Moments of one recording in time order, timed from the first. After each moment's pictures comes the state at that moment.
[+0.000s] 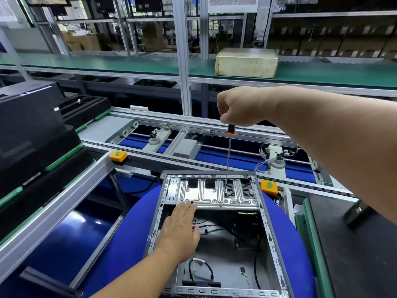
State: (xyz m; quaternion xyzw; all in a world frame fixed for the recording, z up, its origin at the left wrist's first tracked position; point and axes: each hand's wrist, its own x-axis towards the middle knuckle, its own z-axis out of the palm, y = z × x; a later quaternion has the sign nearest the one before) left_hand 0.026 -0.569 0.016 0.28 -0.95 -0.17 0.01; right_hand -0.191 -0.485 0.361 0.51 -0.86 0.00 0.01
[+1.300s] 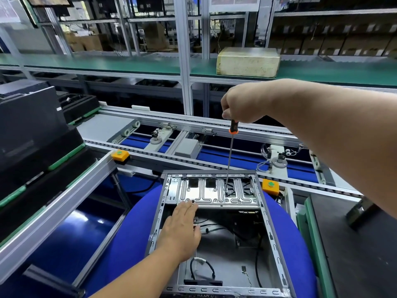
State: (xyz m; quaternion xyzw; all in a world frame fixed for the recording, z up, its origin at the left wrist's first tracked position) left_hand 0.027 -0.565 0.022 0.28 -0.95 -0.17 0.02; right_hand -0.188 -0.484 0.369 0.52 -0.84 -0.13 0.04
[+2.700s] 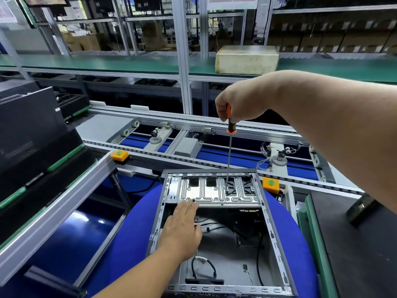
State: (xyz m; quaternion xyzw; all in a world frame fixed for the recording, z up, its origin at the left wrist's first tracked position) left_hand 0.027 -0.565 0.025 0.28 -0.95 -0.17 0.01; right_hand -0.185 -0.483 0.378 0.54 -0.84 -0.08 -0.04
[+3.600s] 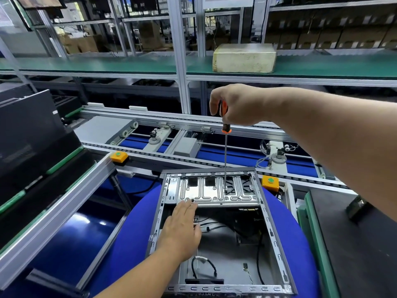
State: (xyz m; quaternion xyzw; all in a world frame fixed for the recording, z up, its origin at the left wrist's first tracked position) left_hand 0.027 -0.562 0.030 0.28 -0.94 -0.17 0.01; right_hand -0.196 -0.476 0.351 0.54 -0.83 0.13 -0.05
